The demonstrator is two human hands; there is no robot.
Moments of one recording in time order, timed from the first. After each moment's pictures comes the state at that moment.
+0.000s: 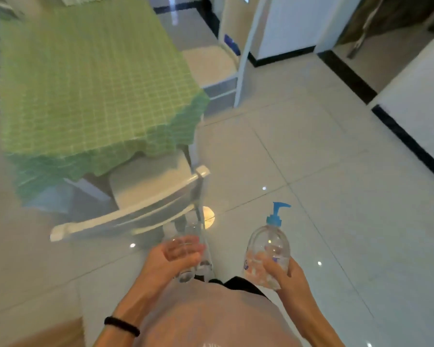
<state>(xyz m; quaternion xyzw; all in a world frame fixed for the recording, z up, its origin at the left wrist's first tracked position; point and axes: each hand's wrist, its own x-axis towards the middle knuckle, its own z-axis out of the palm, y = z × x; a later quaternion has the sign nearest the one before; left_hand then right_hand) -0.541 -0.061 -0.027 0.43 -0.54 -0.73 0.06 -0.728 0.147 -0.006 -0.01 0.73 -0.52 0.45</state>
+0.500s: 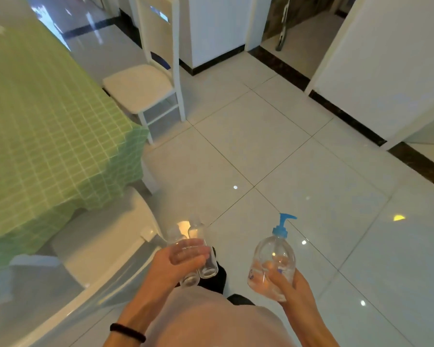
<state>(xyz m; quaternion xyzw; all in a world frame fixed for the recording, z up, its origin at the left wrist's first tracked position) -0.720 -0.109 -0.027 0.33 -0.58 -0.74 -0.06 -0.820 0.148 -0.021 0.15 0.72 -0.59 0.33</state>
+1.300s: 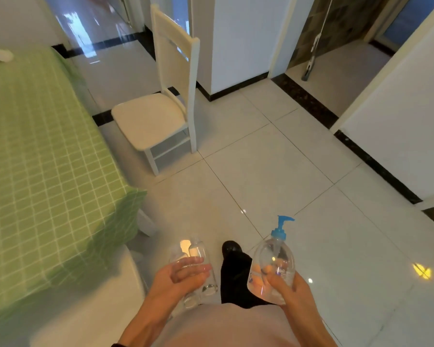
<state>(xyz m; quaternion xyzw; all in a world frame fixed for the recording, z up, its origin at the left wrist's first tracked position) -0.973 -0.251 -0.046 0.38 -0.53 -0.76 -0.03 -1.123 -0.024 -0.029 0.08 0.74 -0.56 0.36</state>
